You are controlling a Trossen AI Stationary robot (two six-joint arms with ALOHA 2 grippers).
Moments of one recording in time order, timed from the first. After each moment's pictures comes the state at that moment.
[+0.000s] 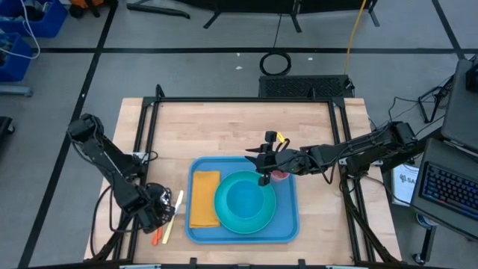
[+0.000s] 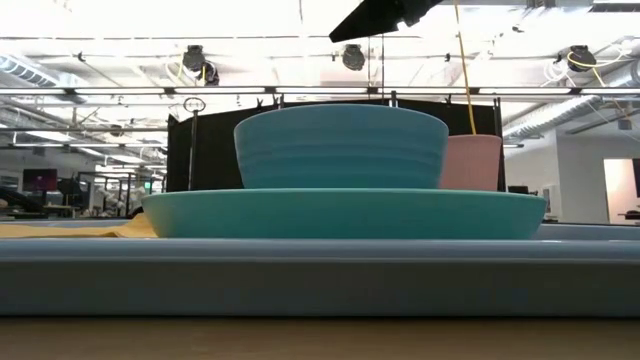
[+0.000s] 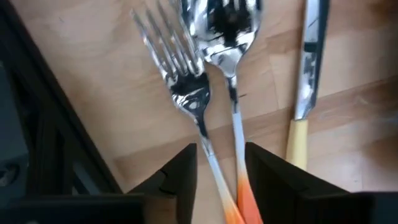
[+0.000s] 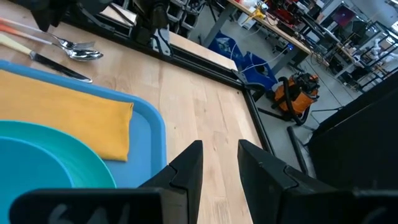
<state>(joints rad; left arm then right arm) -0.95 1.33 0.71 -0.86 0.05 -2.23 0.21 1.45 1.04 0.01 0.55 -0.33</state>
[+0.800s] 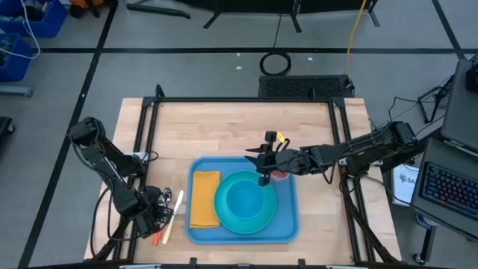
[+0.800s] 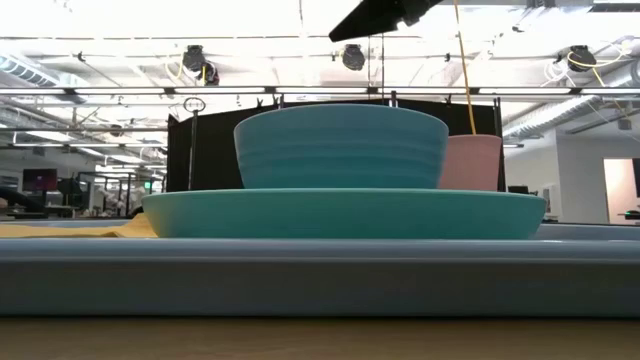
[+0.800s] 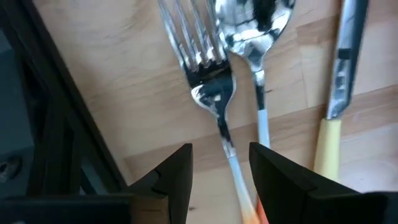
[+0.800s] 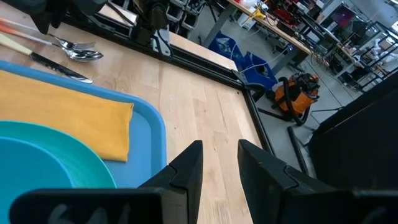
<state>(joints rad) -1.01 1.39 0.71 -0.86 0.03 -2.31 0.21 1.45 1.04 0.01 0.55 -0.33</state>
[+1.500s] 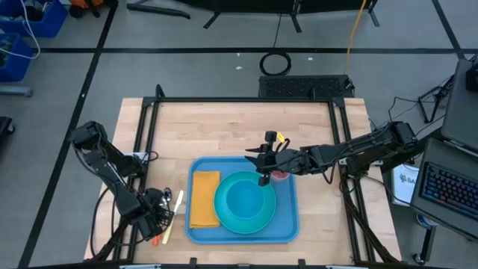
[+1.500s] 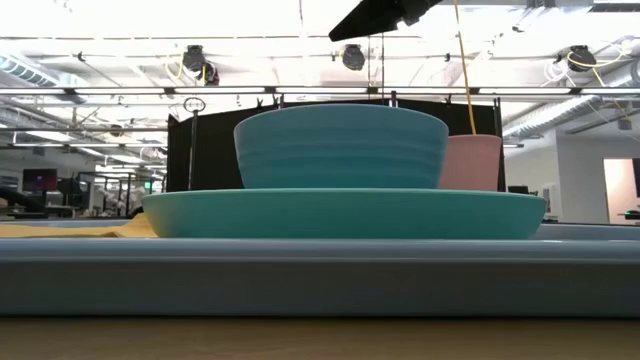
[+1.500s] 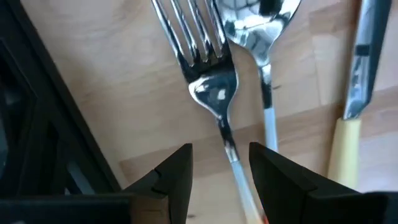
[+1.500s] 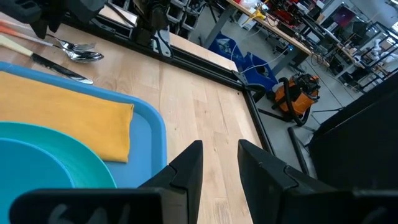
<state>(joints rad) -1.01 1.45 0.71 -0.81 0.07 -2.29 0.21 1.45 1.04 0.01 0.55 -0.33</state>
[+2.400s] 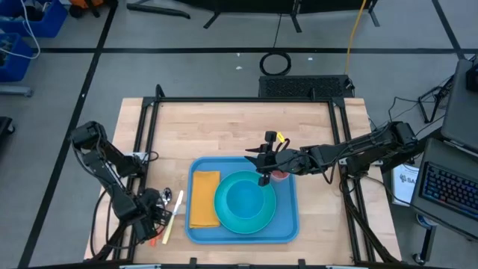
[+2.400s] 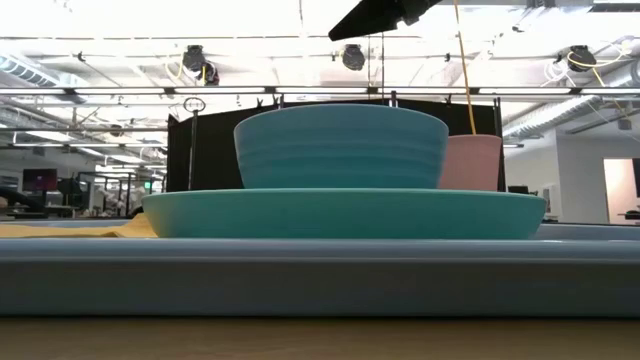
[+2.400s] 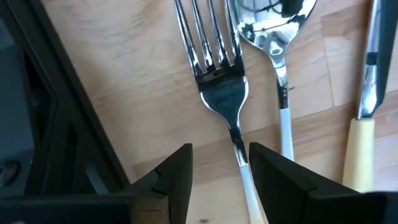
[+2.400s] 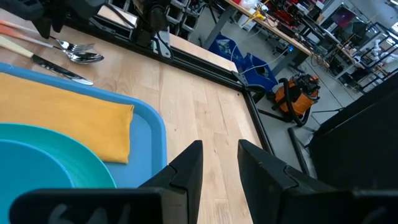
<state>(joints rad) -1.06 1.46 0.71 -0.82 0.01 -2.34 0.21 1.45 1.04 0.01 0.55 -0.33</state>
